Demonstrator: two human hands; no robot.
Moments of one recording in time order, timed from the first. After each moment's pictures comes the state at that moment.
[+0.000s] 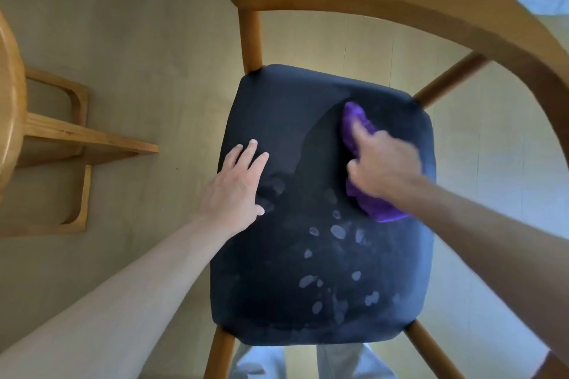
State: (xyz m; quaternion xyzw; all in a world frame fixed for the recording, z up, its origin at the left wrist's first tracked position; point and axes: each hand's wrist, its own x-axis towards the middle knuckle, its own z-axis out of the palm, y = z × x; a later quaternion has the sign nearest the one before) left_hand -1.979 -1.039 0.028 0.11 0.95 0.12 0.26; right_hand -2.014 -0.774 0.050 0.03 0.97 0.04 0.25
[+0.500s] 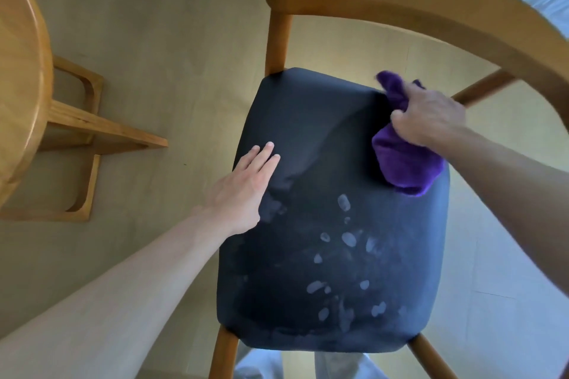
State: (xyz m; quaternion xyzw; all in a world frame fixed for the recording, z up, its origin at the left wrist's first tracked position) left_hand -1.983 -1.059 0.027 0.16 0.93 0.14 0.31; right_hand -2.105 -0.731 0.057 0.10 0.97 0.03 0.22
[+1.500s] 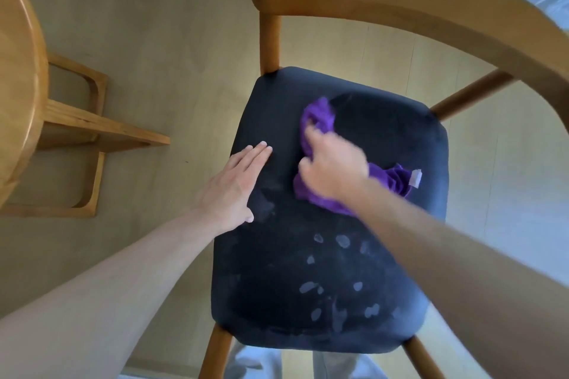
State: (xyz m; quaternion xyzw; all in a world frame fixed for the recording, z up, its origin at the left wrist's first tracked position) left_hand -1.987 -1.063 0.028 0.14 0.93 0.18 0.30; right_hand -2.033 -0.851 0.033 -0.03 0.96 -0.12 0.24
